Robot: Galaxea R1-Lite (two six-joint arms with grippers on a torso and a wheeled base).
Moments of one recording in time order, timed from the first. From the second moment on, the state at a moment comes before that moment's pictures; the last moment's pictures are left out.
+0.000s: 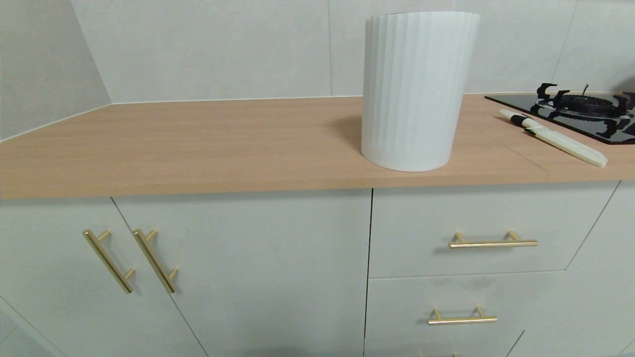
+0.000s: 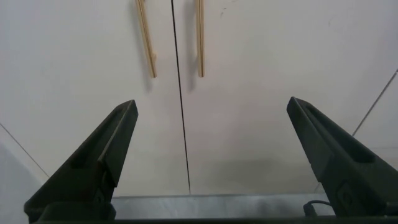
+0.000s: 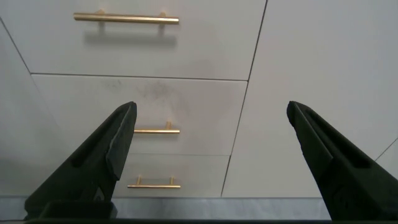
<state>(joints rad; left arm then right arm) 0.00 0.00 0.00 0.00 0.01 0.00 0.00 0.00 0.00 -0.02 -0.01 -0.07</state>
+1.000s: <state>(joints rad) 0.00 0.00 0.00 0.00 0.01 0.00 0.00 0.00 0.00 -0.02 -0.01 -0.07</state>
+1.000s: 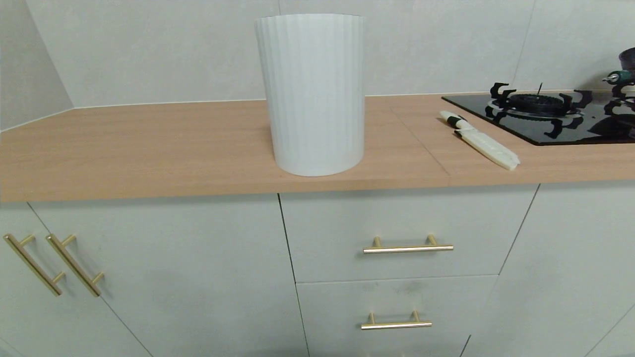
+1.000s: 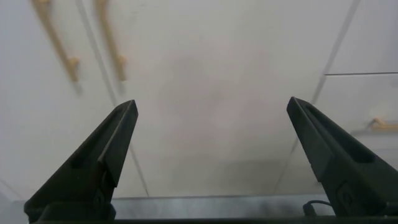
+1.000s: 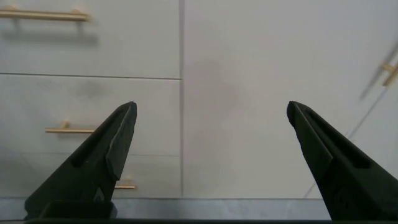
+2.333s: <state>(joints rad) -0.01 0.00 0.00 0.00 0.01 0.00 0.00 0.00 0.00 -0.02 -0.01 -0.07</state>
